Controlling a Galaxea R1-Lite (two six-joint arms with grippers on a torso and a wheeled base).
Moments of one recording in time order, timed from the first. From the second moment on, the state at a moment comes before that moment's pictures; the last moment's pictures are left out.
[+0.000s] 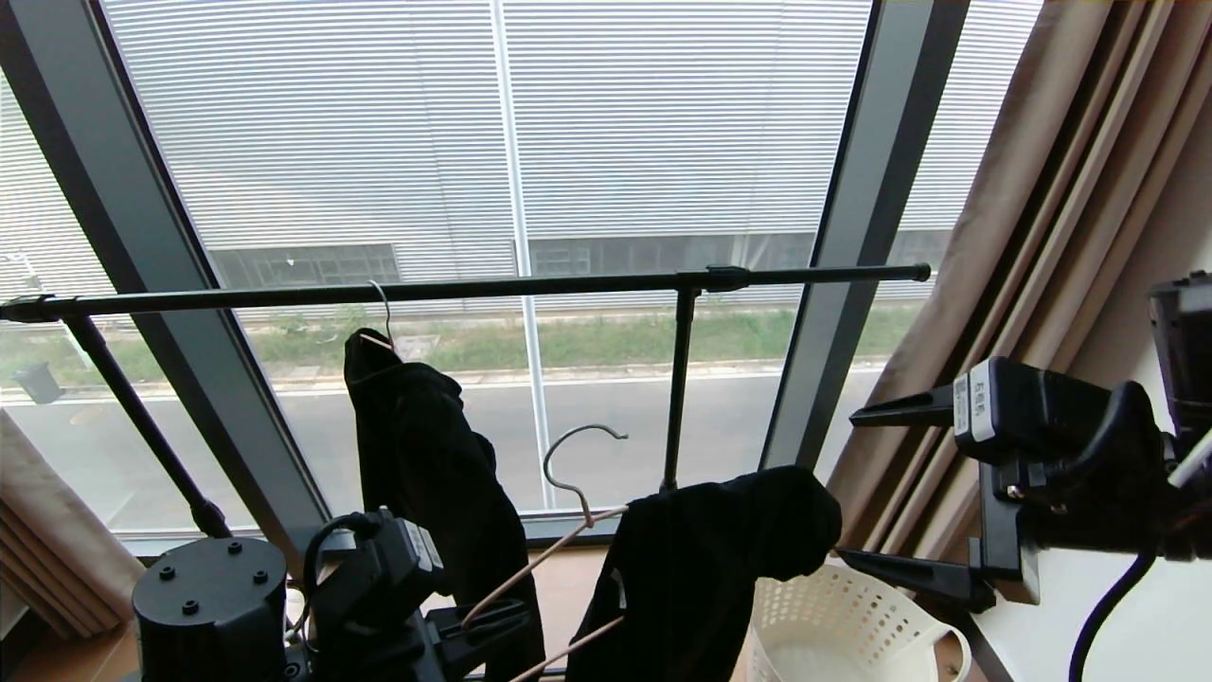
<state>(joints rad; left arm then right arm) -0.59 1.75 -0.07 -1.31 -0.35 0.15 0.43 1.39 -0.85 0.10 0.36 -0.74</state>
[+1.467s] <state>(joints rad) -0.65 1.86 -0.07 -1.51 -0.36 0.15 0.46 1.87 -1.41 0.69 0.59 -0.95</state>
